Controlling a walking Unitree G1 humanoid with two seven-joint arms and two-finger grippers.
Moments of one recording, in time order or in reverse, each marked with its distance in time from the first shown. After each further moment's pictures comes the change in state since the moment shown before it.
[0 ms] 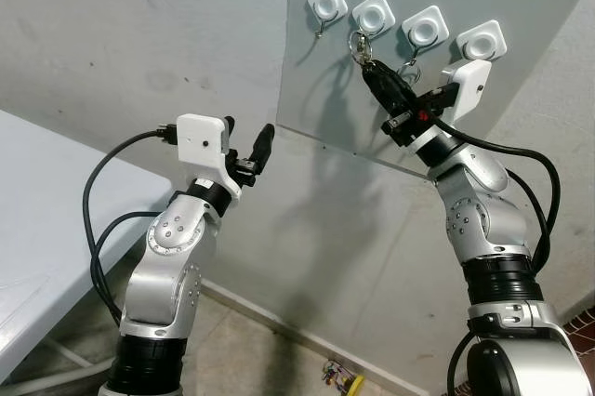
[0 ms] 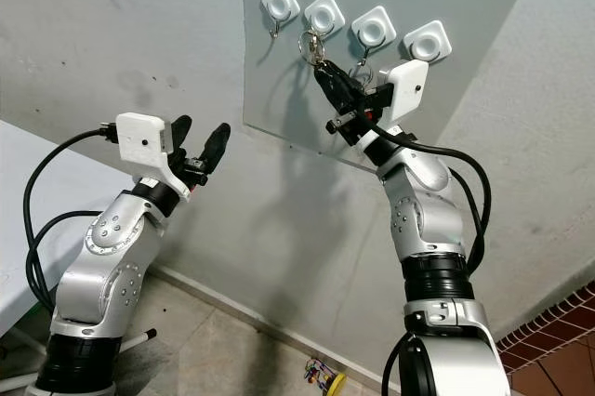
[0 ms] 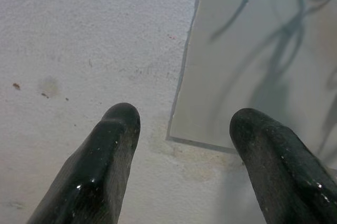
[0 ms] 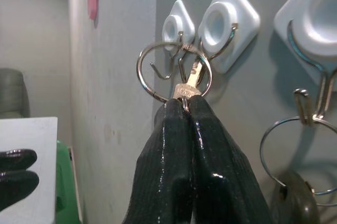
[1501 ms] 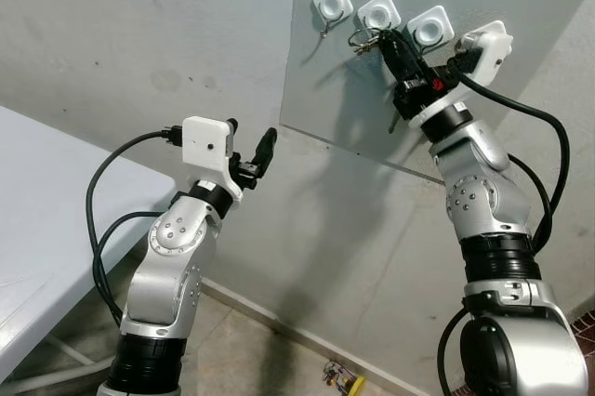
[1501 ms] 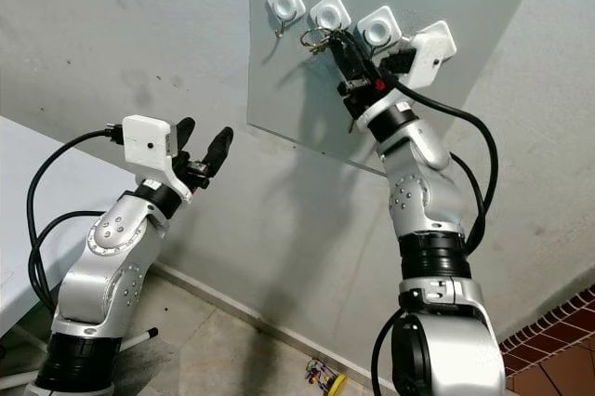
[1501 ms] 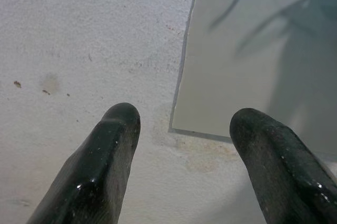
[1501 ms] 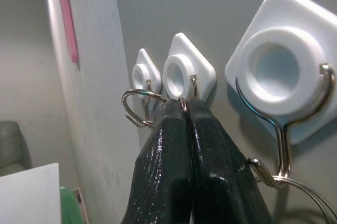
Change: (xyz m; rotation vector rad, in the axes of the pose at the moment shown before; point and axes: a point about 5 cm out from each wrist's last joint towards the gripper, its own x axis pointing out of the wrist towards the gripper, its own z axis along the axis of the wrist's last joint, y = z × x) left arm 0.001 0.000 -0.005 0.035 0.019 -0.022; right arm 0.013 -0.013 0.016 0.175 -0.097 -0.119
